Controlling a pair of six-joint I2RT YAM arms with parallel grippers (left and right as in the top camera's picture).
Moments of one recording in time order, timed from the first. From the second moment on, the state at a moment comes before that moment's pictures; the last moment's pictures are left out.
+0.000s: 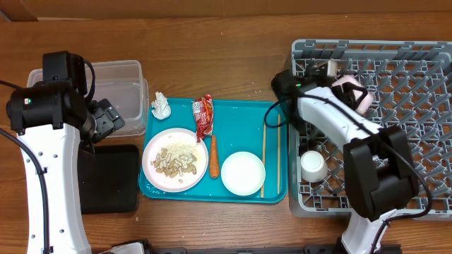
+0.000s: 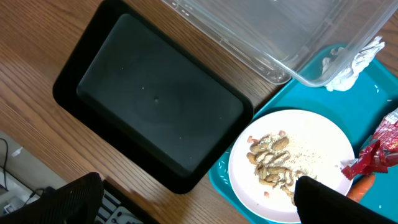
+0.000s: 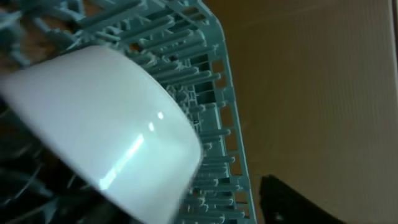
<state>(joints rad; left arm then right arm) 0.16 1.44 1.60 -1.52 -0.22 -0.52 0.38 1.96 1.35 -1.05 1.29 0.42</state>
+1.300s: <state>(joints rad) 0.16 1.44 1.60 -1.52 -0.22 -0.52 0.59 1.77 1.17 -0.97 -0.19 0.13</state>
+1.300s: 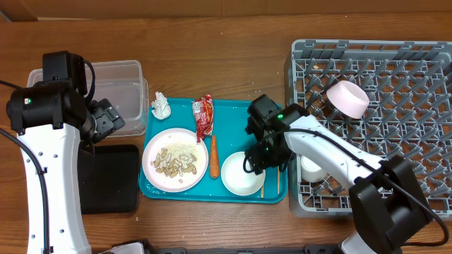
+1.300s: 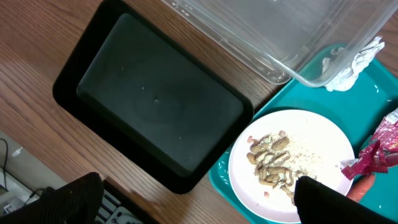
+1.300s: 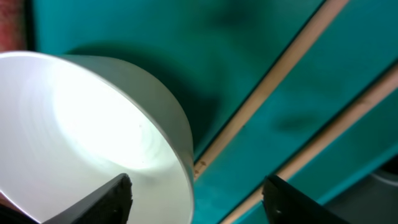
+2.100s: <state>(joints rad) 0.16 1.44 1.60 -1.52 -0.22 -0.52 0.56 1.63 1.63 -1.12 0.44 0.41</state>
